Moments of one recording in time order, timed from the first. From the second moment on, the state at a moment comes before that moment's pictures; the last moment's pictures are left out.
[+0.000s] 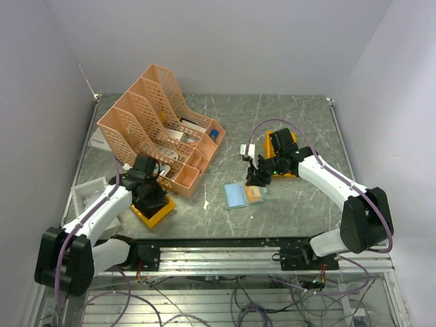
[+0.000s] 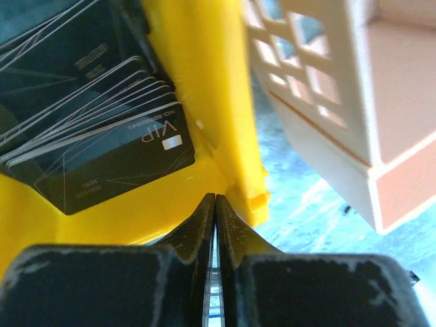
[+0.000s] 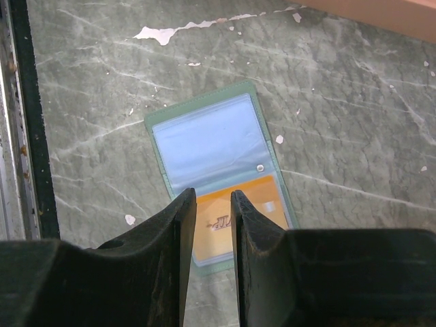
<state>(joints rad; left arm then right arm) -0.27 1.09 0.60 -0.66 0.07 -0.93 0.40 1.43 0.97 -0.60 -0.75 -0.83</state>
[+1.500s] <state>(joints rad) -0.48 1.31 0.69 -0.55 -0.09 -0.68 0.38 1.43 0.97 -0.61 -0.75 -0.84</state>
